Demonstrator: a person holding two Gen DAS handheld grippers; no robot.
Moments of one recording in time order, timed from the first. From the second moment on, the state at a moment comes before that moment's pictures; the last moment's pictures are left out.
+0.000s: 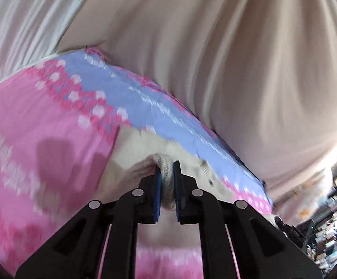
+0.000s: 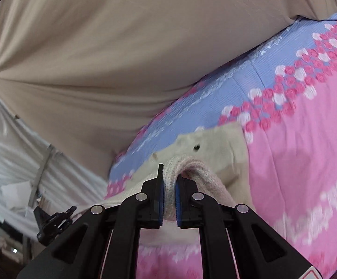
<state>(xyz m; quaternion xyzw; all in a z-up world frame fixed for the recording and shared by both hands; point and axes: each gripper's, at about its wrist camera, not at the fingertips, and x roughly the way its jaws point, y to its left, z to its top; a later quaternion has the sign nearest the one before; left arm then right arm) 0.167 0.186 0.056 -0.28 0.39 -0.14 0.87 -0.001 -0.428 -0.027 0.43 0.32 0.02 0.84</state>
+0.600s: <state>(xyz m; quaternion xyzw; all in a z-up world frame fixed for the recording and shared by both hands) 0.353 0.134 -0.081 -0.21 0.50 -0.08 0.84 0.121 -0.462 -0.122 0.48 0.37 -0.07 0.79</state>
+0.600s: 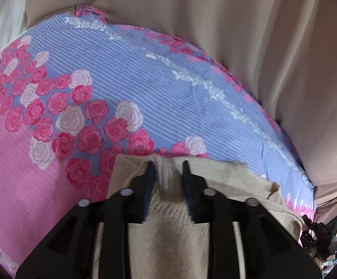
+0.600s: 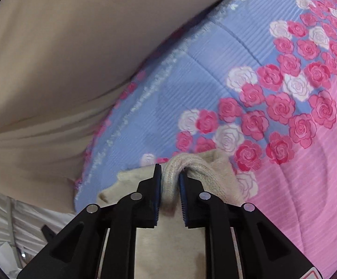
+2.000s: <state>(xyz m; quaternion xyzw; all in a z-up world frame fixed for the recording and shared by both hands) 0.301 0.074 -0.110 -0.10 0.51 -0.09 0.85 0.151 -0.324 -0.151 0.20 0.52 -0.02 0.83</state>
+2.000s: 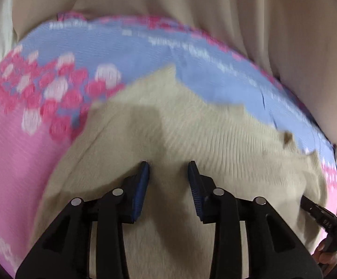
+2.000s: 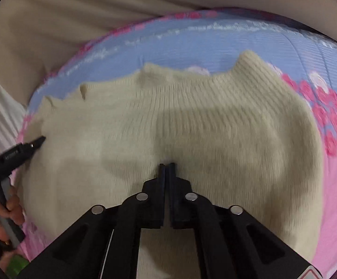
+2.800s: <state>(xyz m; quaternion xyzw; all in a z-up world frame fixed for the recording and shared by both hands) 0.211 0.115 -0.101 -0.16 0.53 -0.09 0.83 0.229 -0.137 -0.154 0.12 0.56 0.10 0.82</state>
